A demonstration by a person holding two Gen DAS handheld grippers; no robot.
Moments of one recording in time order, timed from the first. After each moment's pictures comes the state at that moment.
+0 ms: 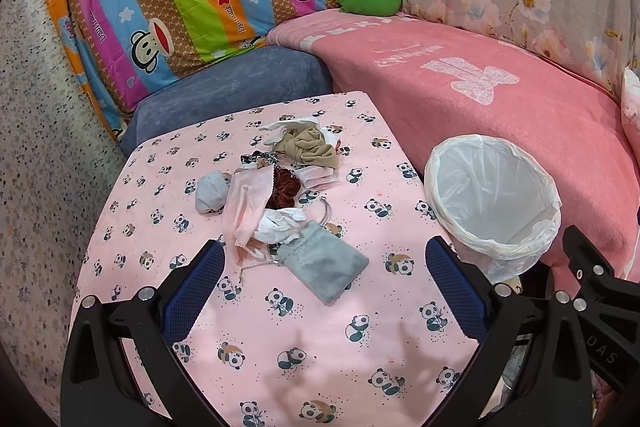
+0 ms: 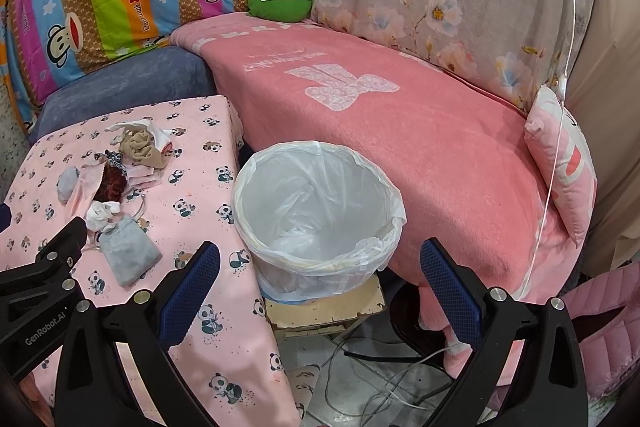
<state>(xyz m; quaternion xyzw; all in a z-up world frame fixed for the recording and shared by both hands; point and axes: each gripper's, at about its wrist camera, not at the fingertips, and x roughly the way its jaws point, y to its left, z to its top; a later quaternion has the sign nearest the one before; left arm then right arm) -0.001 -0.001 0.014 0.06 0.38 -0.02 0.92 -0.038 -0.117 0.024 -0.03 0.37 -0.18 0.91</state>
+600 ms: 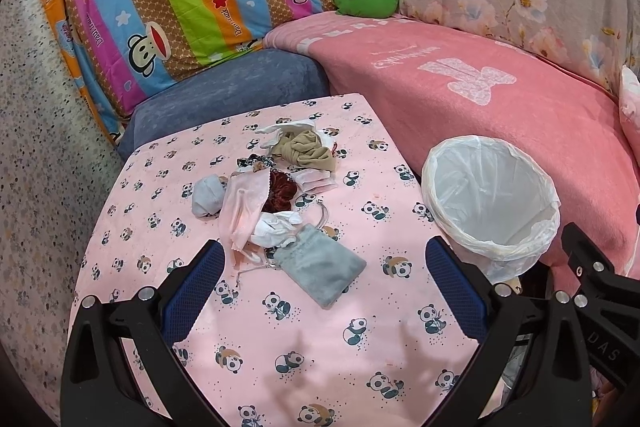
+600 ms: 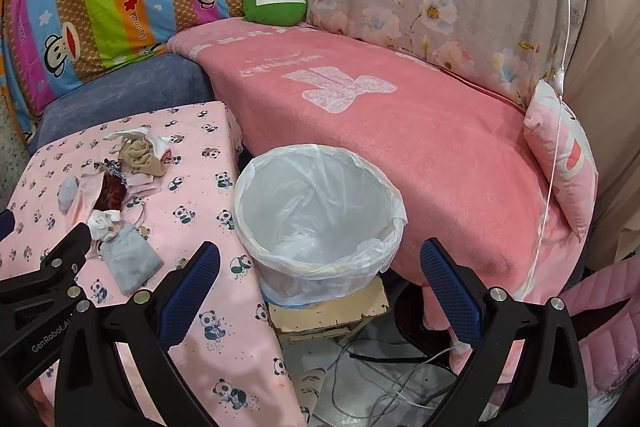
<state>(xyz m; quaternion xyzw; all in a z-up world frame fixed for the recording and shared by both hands) -0.003 -0.004 0.015 0.05 0.37 -0.03 0.93 -0.040 -0.122 0.023 -0.01 0.36 -0.18 0.92</state>
